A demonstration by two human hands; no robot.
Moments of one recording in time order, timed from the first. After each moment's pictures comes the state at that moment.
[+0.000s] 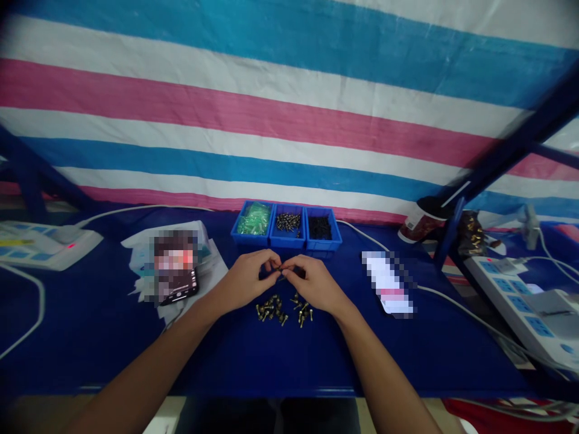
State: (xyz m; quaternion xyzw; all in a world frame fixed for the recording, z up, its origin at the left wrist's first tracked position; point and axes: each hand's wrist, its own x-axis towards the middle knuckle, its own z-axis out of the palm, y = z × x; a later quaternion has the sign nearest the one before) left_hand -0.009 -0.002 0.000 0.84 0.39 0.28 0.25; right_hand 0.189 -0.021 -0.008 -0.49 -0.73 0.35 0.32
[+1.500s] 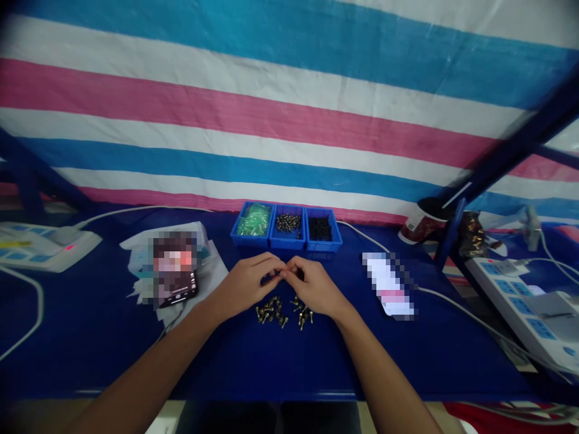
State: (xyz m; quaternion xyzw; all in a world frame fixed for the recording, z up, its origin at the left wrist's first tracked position) left_hand -0.008 -0.005 0.000 0.89 0.32 0.29 0.17; right_hand 0.185 -0.025 -0.002 -0.48 -0.71 0.39 0.32
